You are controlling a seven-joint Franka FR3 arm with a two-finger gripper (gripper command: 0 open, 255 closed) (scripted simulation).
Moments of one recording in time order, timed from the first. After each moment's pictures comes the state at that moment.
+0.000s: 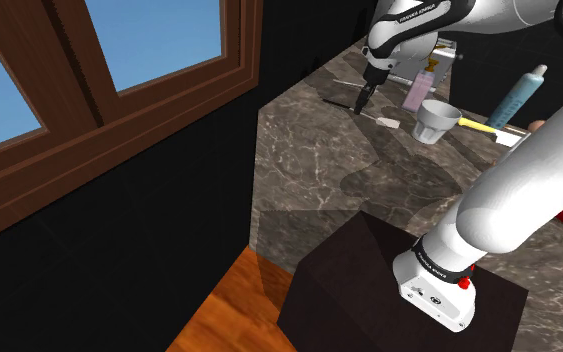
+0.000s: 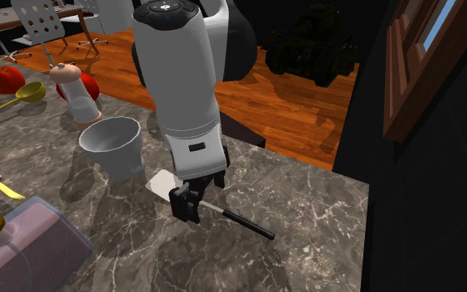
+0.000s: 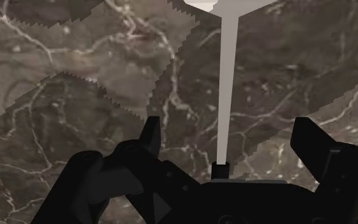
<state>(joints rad) 0.02 -0.07 -0.49 -2.23 0.02 2.21 -0.79</state>
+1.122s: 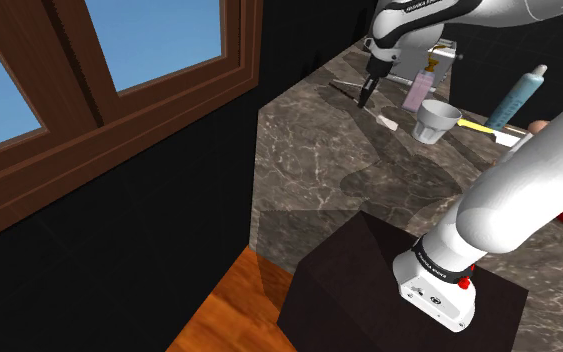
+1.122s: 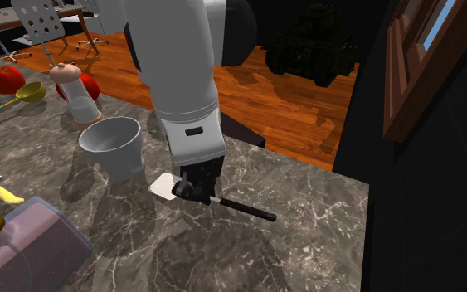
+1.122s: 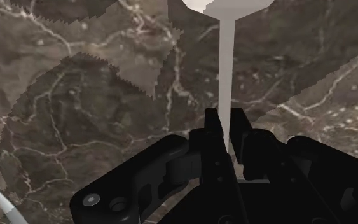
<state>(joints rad) 0.02 -0.10 -0.49 -2.19 0.00 2.15 -0.78</state>
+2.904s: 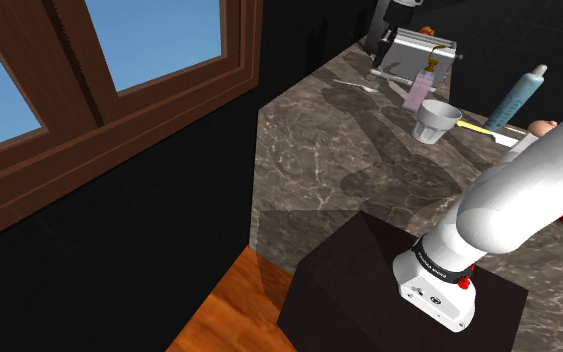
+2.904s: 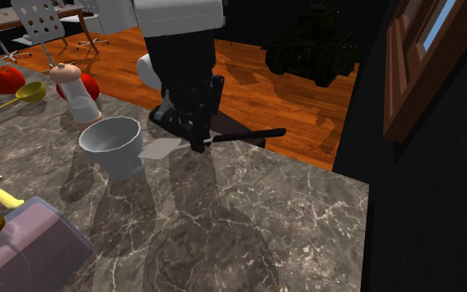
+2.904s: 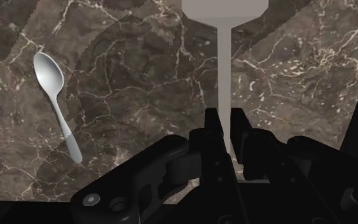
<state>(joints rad) 0.03 -0.17 -0.47 -1.89 -0.03 1.78 -0.74</state>
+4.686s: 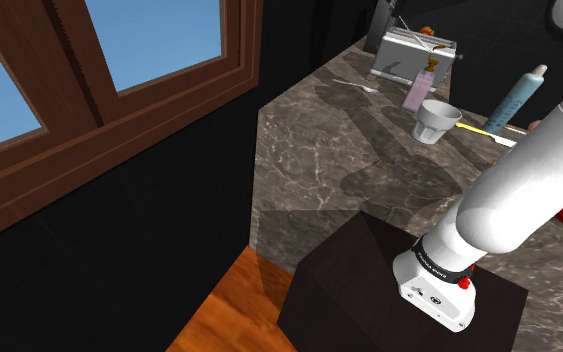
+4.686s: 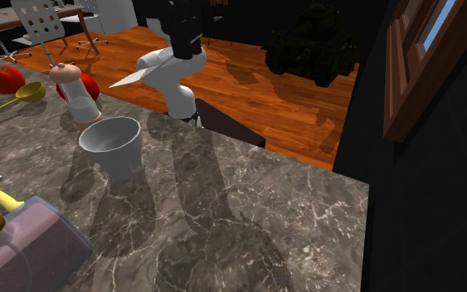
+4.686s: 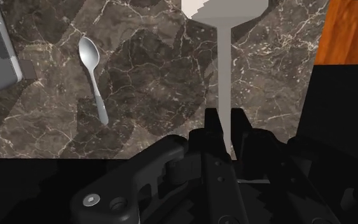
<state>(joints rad) 0.02 -0.04 -0.49 -1.38 0.03 1.39 -0.78</state>
